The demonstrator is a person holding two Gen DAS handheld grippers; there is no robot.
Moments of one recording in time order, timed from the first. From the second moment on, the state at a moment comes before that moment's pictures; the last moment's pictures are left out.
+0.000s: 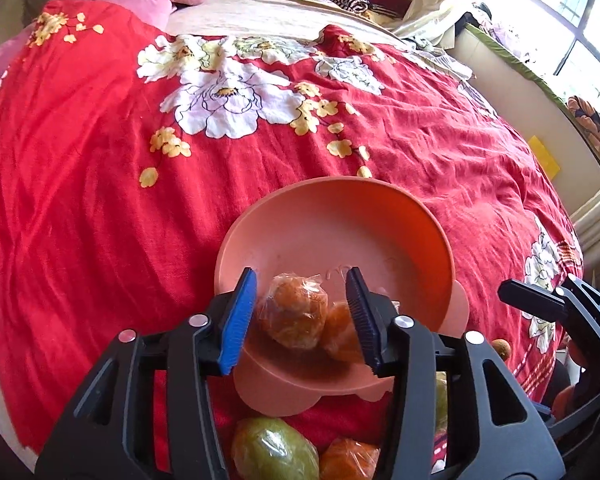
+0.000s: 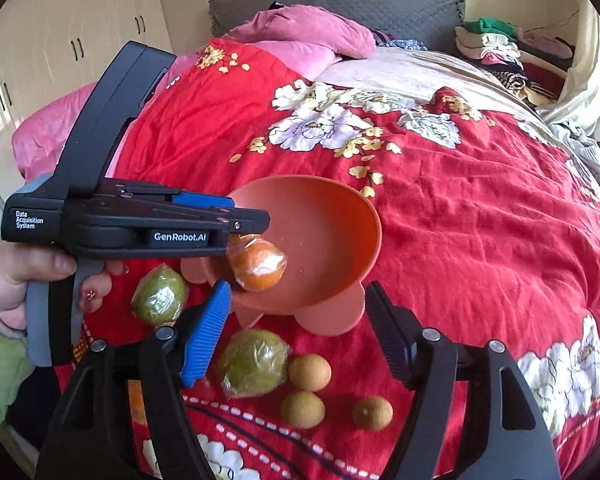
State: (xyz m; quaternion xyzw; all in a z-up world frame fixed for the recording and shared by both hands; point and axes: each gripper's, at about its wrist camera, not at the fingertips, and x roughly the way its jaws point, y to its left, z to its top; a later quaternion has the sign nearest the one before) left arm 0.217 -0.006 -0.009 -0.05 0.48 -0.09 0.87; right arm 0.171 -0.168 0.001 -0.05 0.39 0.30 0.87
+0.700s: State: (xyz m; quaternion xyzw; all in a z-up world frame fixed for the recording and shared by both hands) left arm 0.167 0.000 0.028 -0.06 0.44 -0.06 0.89; right arm 0.152 -0.203 0.026 -0.02 0.36 0.26 0.90
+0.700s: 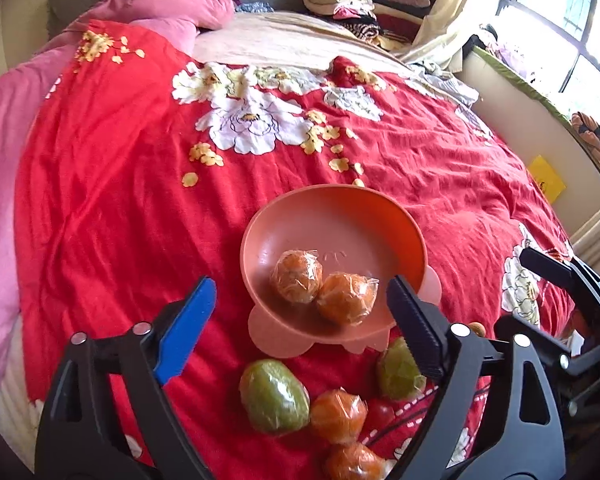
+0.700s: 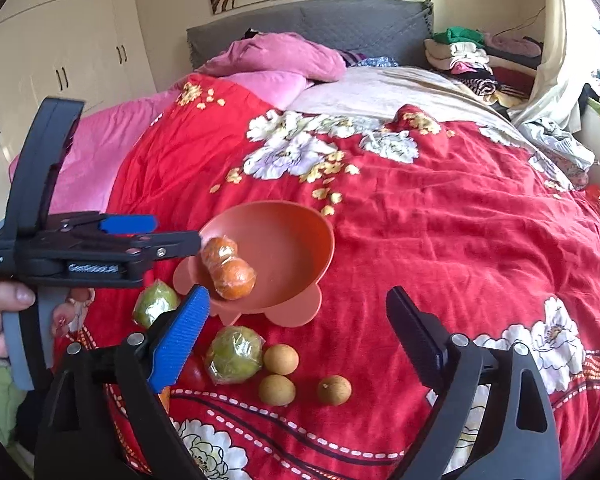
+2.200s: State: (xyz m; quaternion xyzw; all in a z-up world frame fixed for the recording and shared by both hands) left arm 0.080 -0.004 0.047 -0.05 0.41 -0.04 0.91; right arm 0.108 -0.234 0.041 -0.02 0.33 0.25 0.91
